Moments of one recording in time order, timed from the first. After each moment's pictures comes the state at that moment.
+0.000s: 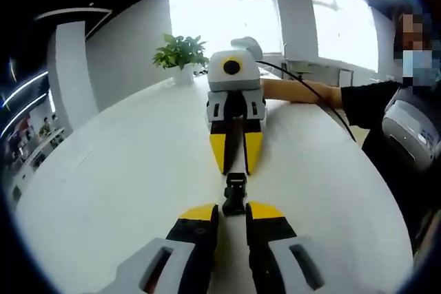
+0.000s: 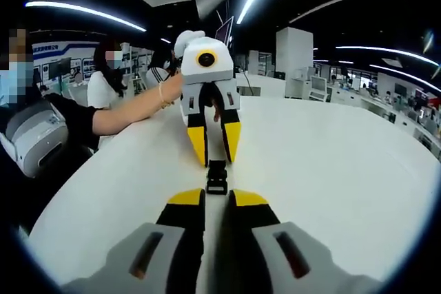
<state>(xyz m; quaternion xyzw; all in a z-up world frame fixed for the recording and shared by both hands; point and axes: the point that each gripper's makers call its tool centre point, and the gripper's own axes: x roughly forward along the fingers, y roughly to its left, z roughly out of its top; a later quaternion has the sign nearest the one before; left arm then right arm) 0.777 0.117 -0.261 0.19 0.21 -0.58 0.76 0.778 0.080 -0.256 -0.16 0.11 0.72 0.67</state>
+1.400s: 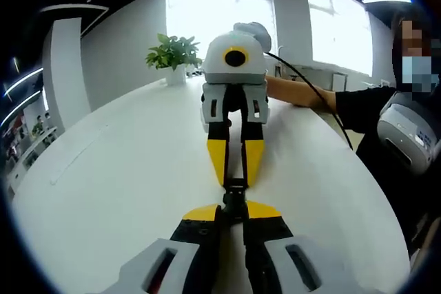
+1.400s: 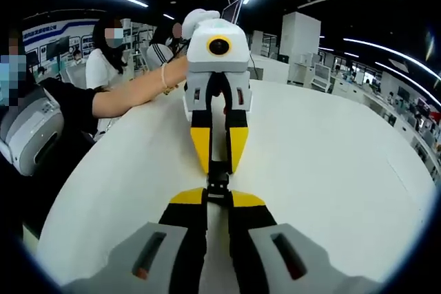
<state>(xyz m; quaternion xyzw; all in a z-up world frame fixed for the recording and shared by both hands) 0.768 0.100 -0.262 0.18 0.21 -0.60 0.75 0.769 0.082 -0.256 -0.23 0.14 0.71 0.65</state>
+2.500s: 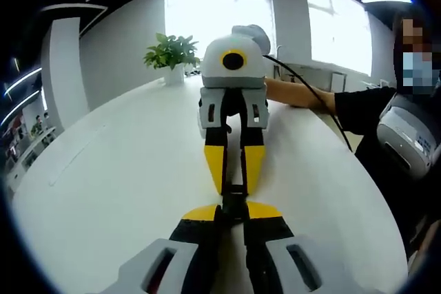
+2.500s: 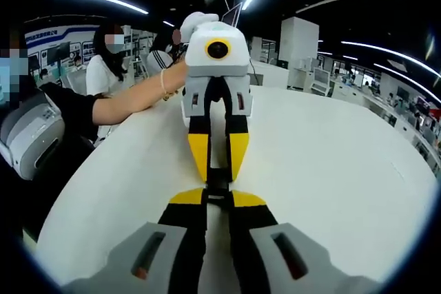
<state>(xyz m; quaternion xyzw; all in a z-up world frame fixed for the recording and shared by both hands) 0.764 0.096 -0.262 0.18 0.22 -0.60 0.74 0.764 0.088 -0.257 -0.21 0.13 0.71 0.66</state>
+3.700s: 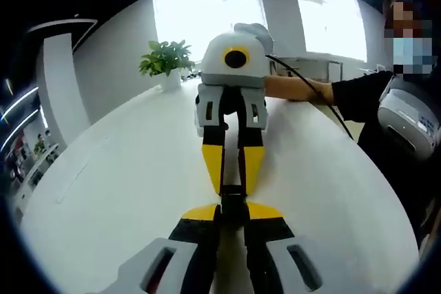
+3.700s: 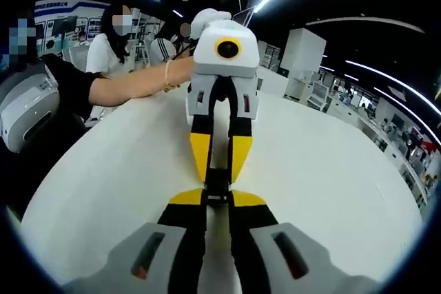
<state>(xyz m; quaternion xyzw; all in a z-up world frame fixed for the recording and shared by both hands) 0.771 0.097 -0.259 0.23 0.18 -0.60 0.74 0.770 0.089 -0.252 -0.27 0.07 0.69 0.66</state>
